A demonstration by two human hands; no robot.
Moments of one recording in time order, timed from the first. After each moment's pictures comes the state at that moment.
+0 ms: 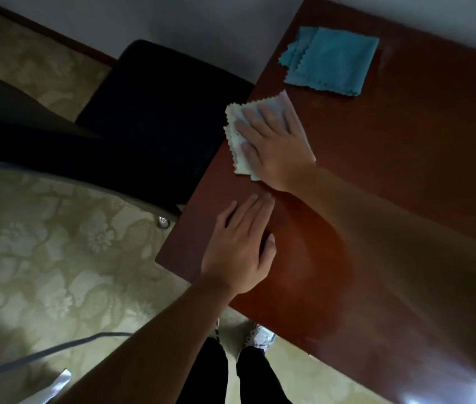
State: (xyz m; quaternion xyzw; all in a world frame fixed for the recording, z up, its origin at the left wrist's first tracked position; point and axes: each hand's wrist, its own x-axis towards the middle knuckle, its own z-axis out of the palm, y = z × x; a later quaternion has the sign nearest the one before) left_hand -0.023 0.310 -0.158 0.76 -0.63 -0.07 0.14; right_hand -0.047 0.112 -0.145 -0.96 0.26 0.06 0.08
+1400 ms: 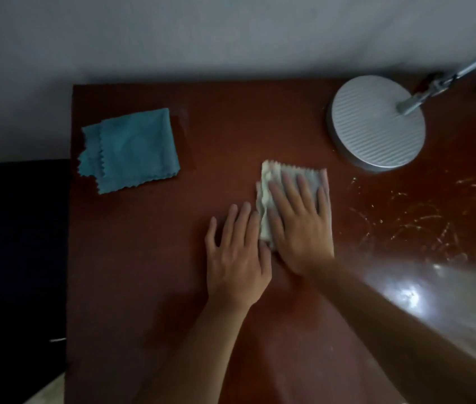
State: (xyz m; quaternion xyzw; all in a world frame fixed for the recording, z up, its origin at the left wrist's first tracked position) left_hand -0.128 0.126 -0.152 0.65 -0.73 -0.11 0.16; right_hand -0.268 0.080 -0.146 -0.75 0.66 0.02 0.05
